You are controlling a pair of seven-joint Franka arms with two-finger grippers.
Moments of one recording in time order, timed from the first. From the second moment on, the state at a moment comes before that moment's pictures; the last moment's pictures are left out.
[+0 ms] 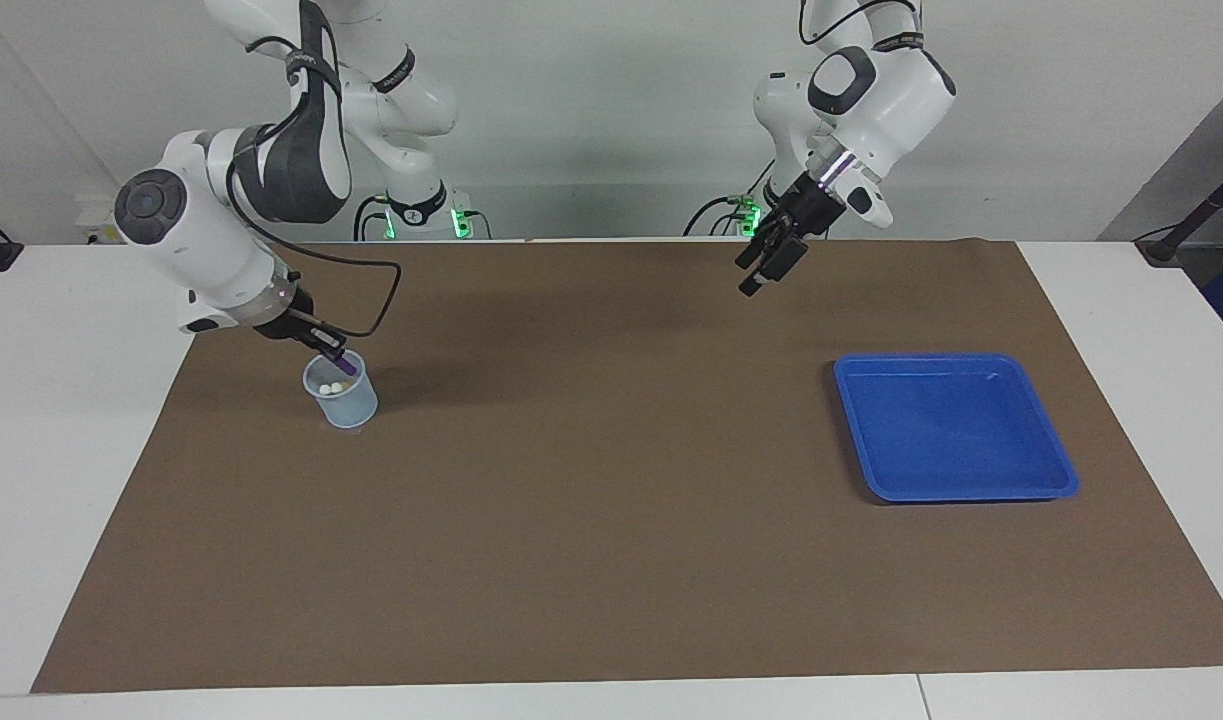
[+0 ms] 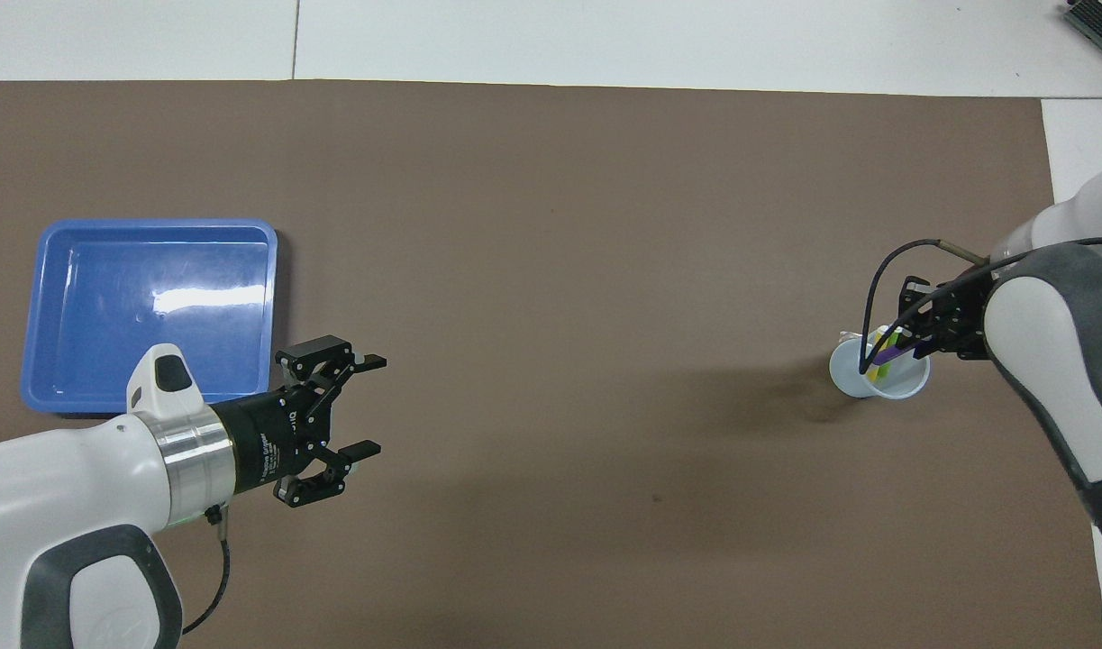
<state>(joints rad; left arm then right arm) -0.32 -0.43 -0.07 -2.47 -0.83 2.40 -1.14 -0.15 0.10 0.10 -1.80 0.06 1.69 0.48</state>
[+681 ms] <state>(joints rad) -0.35 -0.42 -0.06 -2.46 -0.91 2.52 -1.35 -0.04 0.06 0.12 -1.62 0.21 1.59 0.55</state>
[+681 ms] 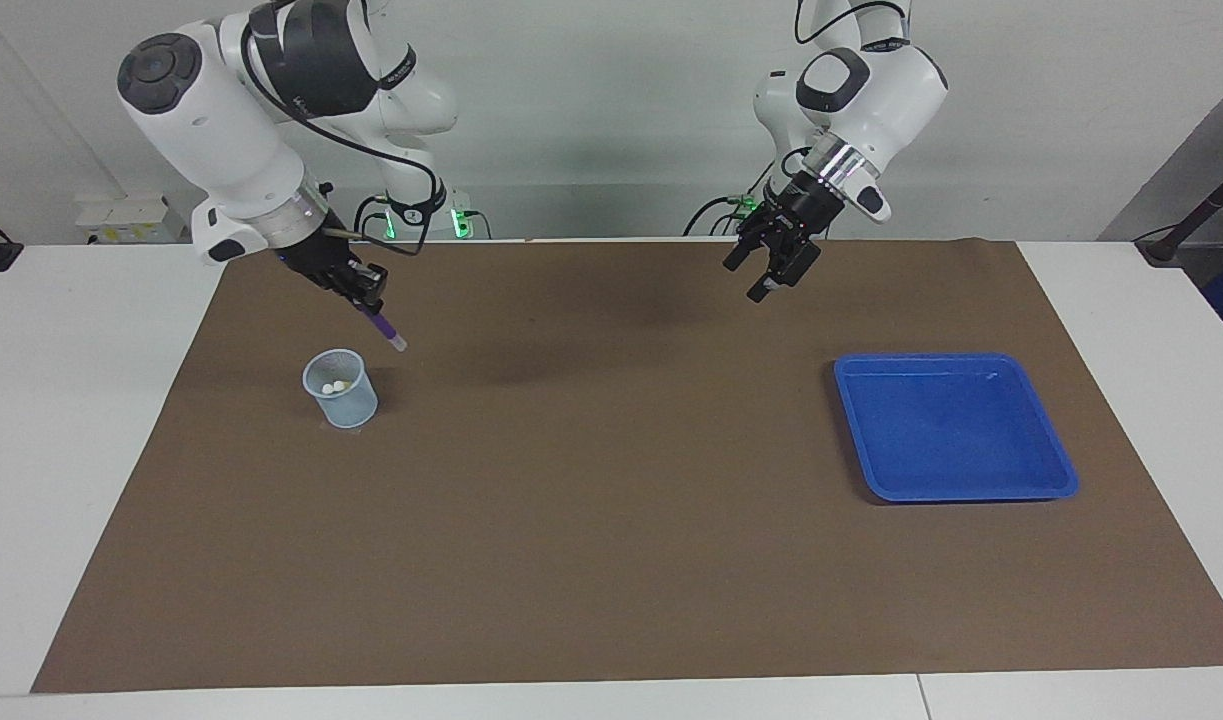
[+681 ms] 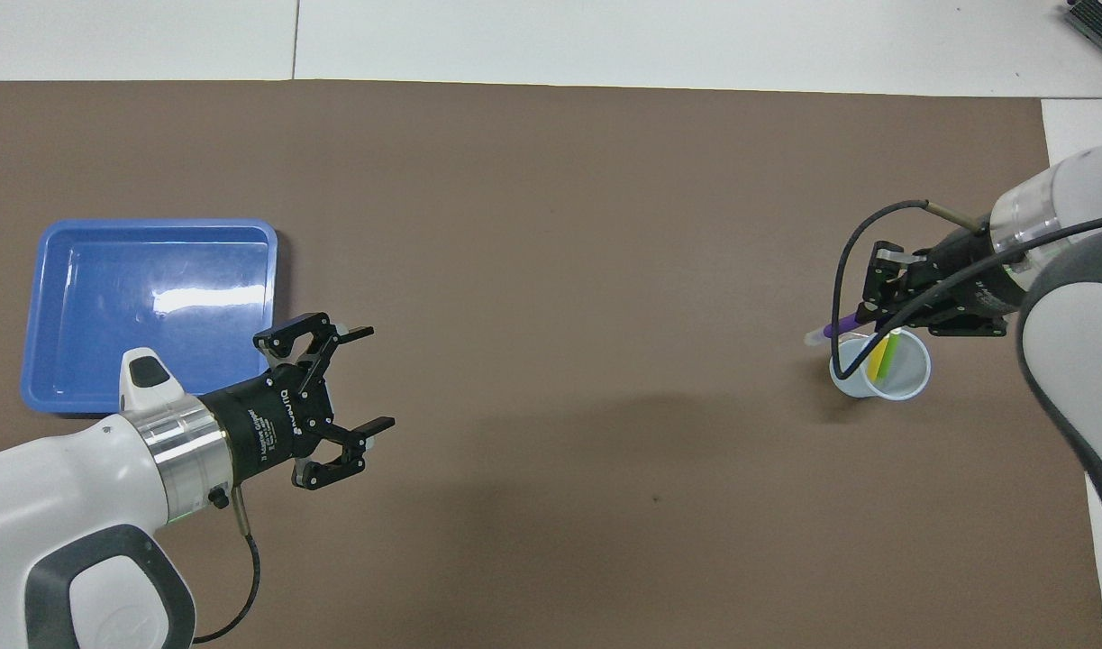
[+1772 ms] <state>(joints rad) -0.34 -0.39 -0.07 -2.39 -1.11 2.37 -1.16 0.37 0.06 0.14 -1.72 0.43 2.18 0.99</state>
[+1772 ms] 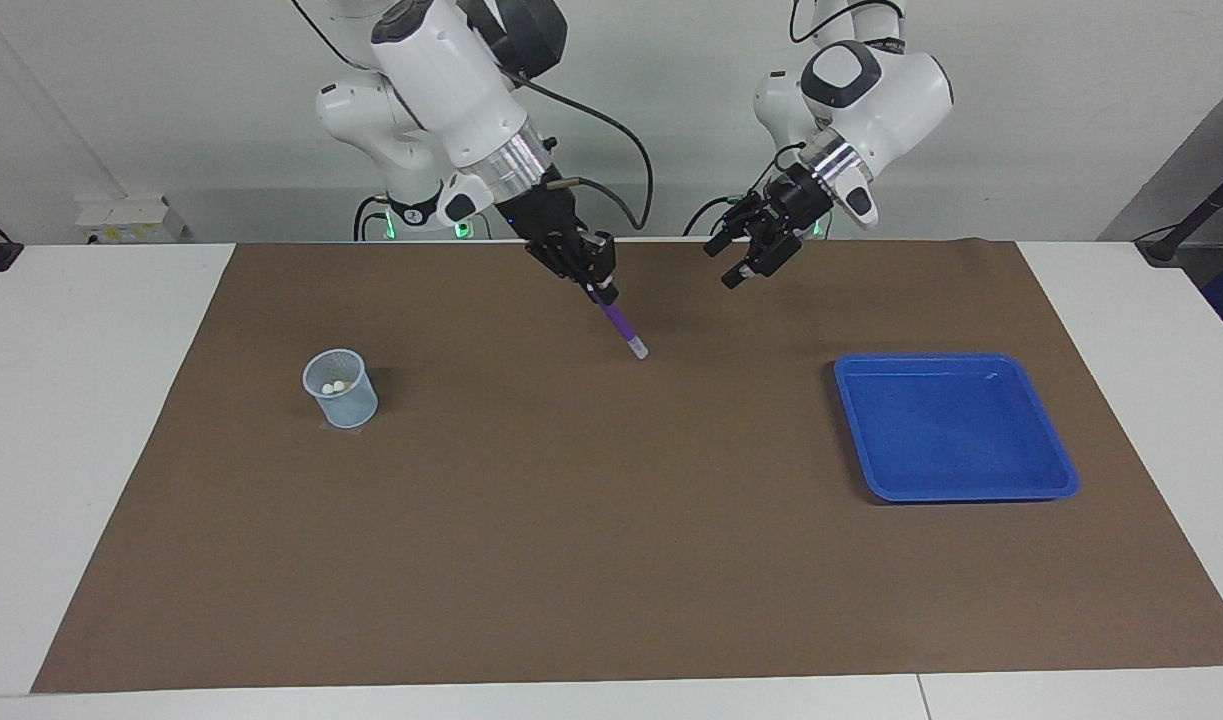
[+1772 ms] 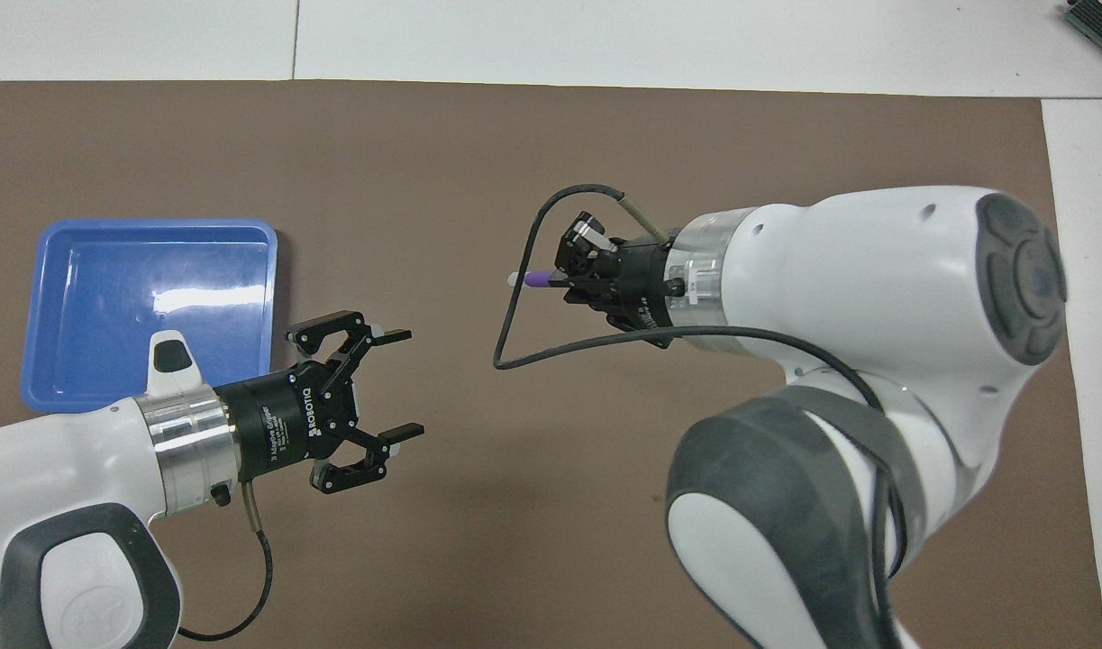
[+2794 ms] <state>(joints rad) -0.44 -0.38 -0.07 -2.39 -1.35 2.59 -1.14 0.50 0.03 0.13 -1.77 0.52 2.30 1.04</state>
